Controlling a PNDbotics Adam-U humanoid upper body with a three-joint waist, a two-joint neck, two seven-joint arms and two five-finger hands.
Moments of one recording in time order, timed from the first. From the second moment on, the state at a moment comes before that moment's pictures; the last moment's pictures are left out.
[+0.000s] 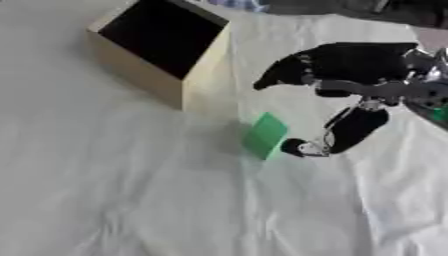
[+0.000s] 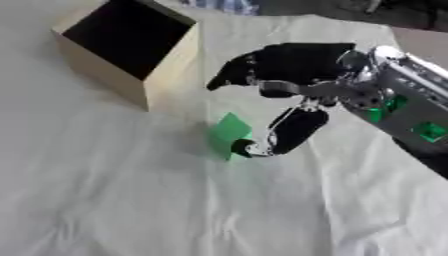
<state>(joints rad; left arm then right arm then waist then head) -0.30 0.38 -0.04 -1.99 -0.07 -0.31 0.24 -0.74 -1.02 0.50 -1.99 0.43 0.01 0.56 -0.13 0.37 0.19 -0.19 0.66</state>
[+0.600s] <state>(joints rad) -0.30 0.38 -0.05 -1.99 -0.06 -0.30 0.23 -0.78 -0.94 0.54 -1.99 0.44 -0.05 0.69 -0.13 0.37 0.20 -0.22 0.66</state>
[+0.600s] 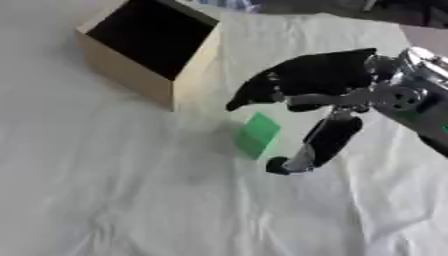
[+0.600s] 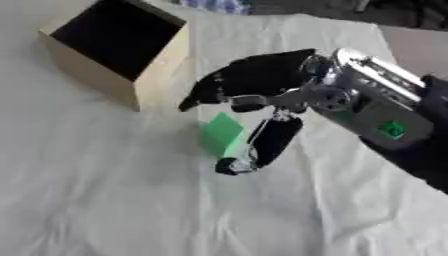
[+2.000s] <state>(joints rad) -0.31 0.38 -0.06 -1.99 -0.05 -0.30 0.21 -0.78 -0.81 0.60 -1.78 0.56 -0.13 0.66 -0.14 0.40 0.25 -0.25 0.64</state>
